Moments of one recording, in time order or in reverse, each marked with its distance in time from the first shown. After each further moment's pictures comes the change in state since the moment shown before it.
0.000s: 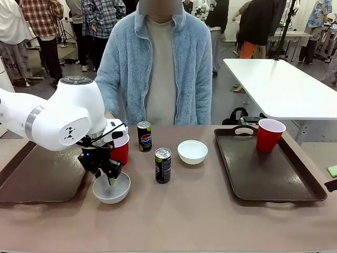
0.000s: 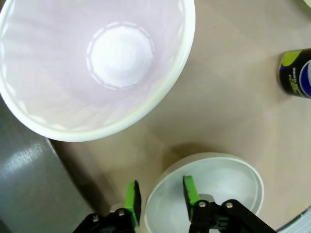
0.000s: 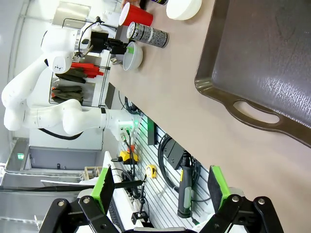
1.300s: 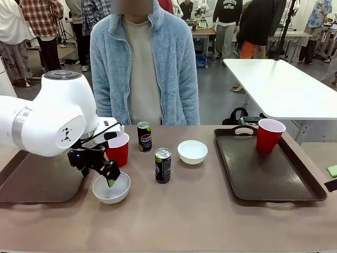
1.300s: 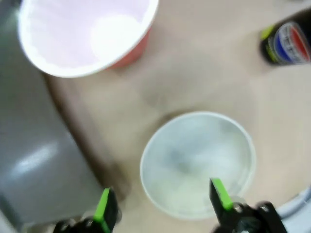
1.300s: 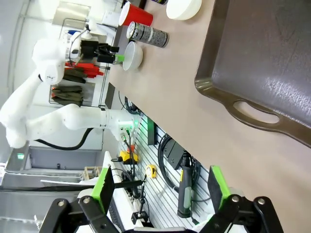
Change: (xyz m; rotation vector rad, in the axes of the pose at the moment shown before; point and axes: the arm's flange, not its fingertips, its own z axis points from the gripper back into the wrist) left arm -0.028 -0.007 0.028 0.024 -0.026 -0.040; right arm 0.000 0.000 0.000 0.000 0.000 0.000
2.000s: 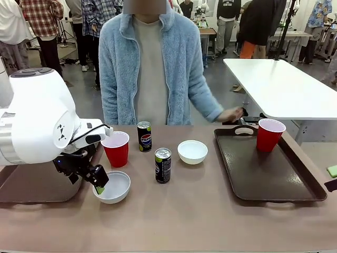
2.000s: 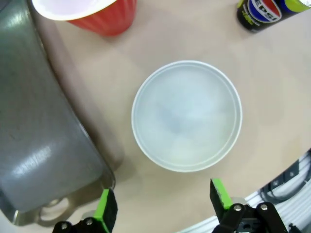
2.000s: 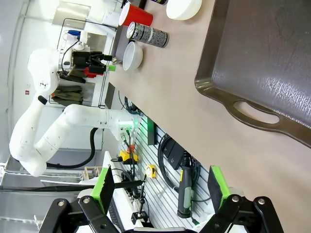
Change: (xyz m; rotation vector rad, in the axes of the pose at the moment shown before) left arm -0.052 0.007 0.025 -0.049 -0.024 -0.047; right arm 0.000 0.000 0.000 0.000 0.000 0.001
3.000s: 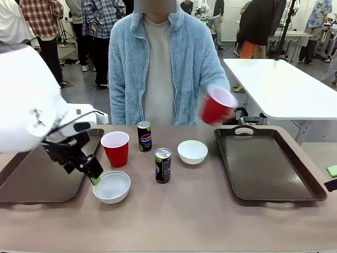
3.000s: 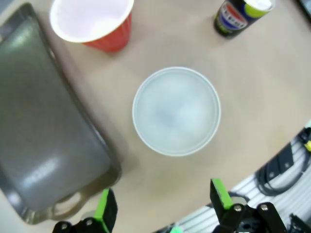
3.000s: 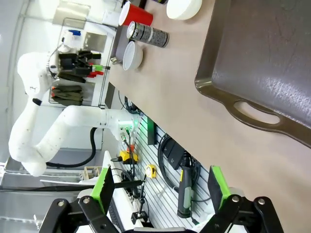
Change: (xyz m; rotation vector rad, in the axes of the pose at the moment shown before) left arm -0.009 -0.001 0.041 -0.008 -0.059 -0.055; right arm 0.000 0.000 0.000 0.000 0.001 0.001
